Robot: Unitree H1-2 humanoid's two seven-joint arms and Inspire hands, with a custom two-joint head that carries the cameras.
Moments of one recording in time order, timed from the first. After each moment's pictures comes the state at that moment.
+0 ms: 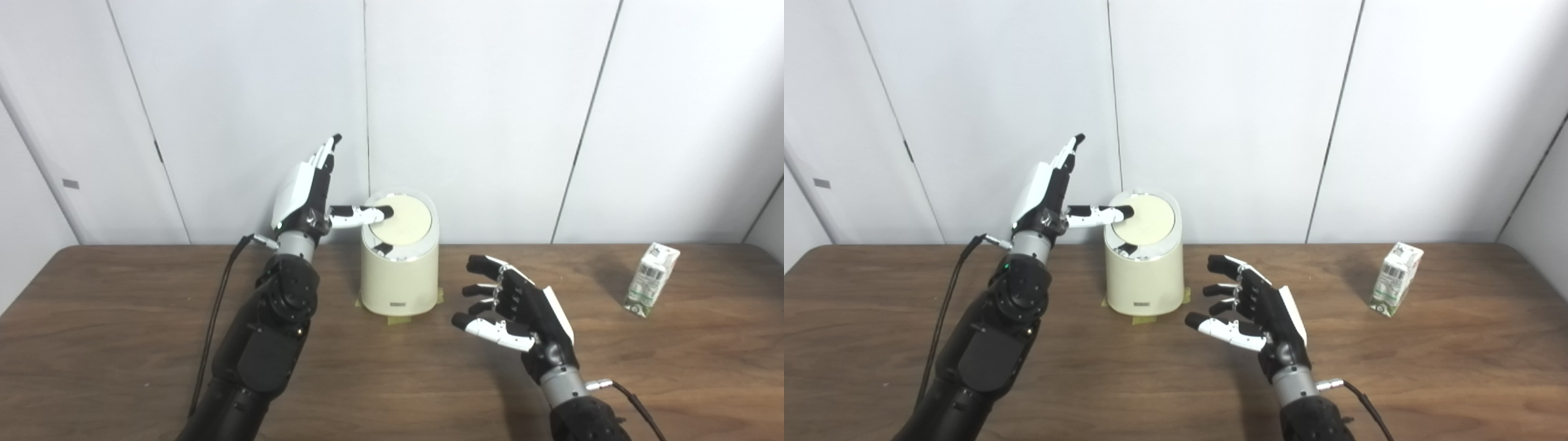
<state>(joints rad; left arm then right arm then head) -0.74 0.12 -0.18 0.41 0.51 0.18 0.16 -0.23 -0.02 0.02 0.01 -0.05 0.02 0.02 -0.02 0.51</state>
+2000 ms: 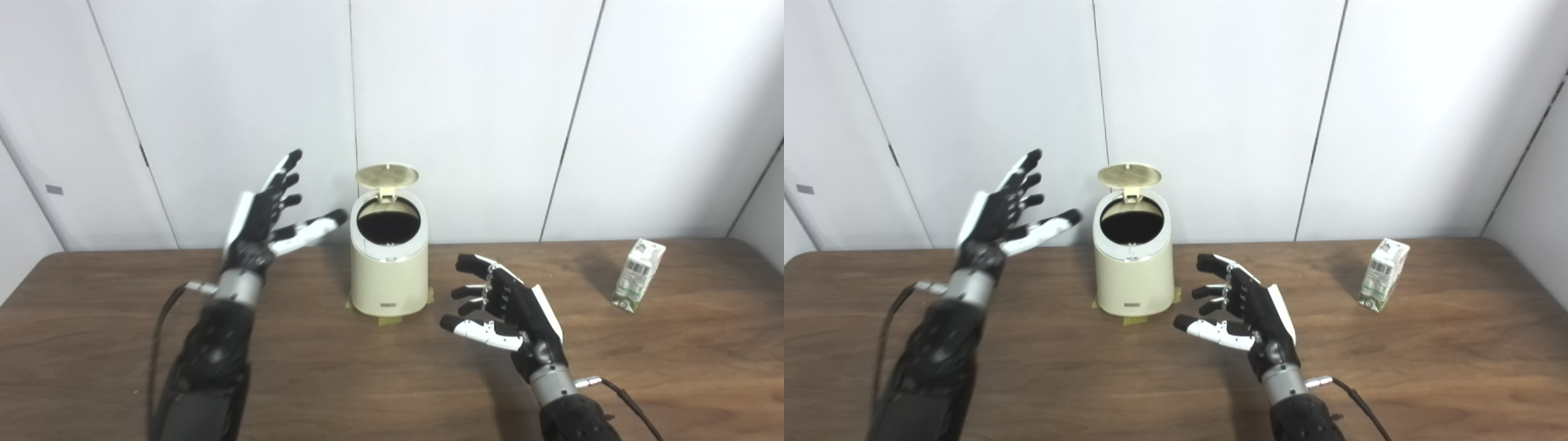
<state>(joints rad) -0.44 0.16 0.01 0.04 0.17 0.08 0.00 -0.23 -0.02 0.04 0.01 -0.06 0.01 0.01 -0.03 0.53</state>
